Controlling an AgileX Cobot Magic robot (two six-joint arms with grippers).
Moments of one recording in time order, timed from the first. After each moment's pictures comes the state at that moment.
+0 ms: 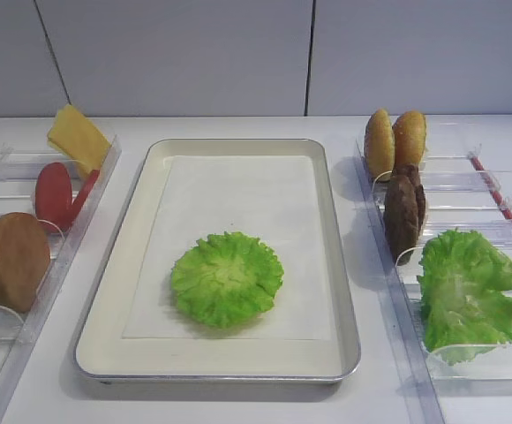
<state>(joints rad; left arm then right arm) -0.01 -0.02 -0.48 -0.06 1.19 0.06 0.11 0.40 -0.76 0.01 1.11 0.01</state>
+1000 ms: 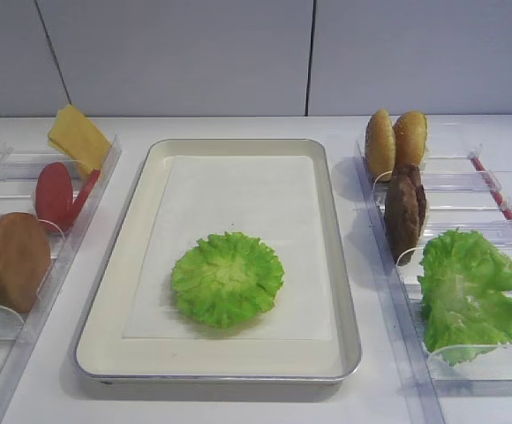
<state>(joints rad) -0.01 -0.02 -0.48 -0.06 1.19 0.06 0.03 -0.01 -0.47 0.07 1.14 -0.01</state>
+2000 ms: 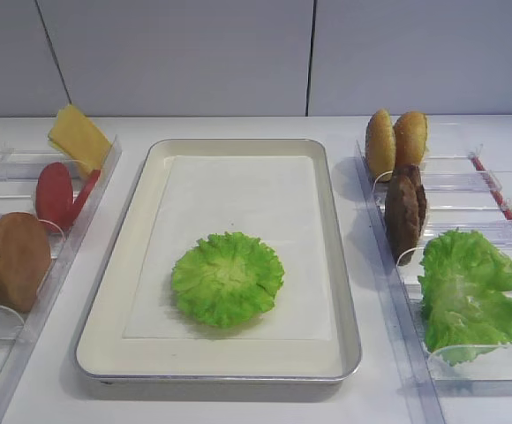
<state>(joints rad) -0.01 -0.02 -0.48 -0.06 1.19 0.06 -0.02 -0.02 -0.47 0.09 1.14 -0.03</state>
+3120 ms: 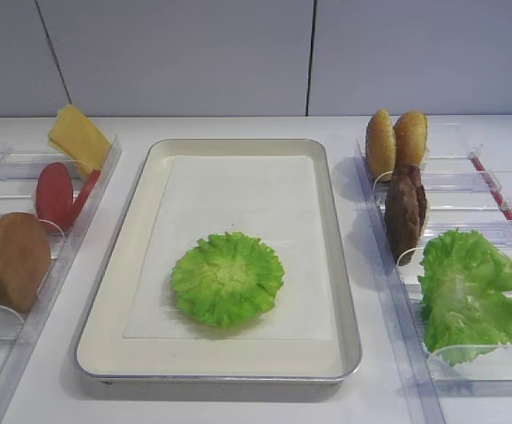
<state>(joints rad) -0.01 -0.02 -0.48 -0.06 1.19 0.06 -0.02 -0.02 -0.47 0.09 1.14 -0.03</state>
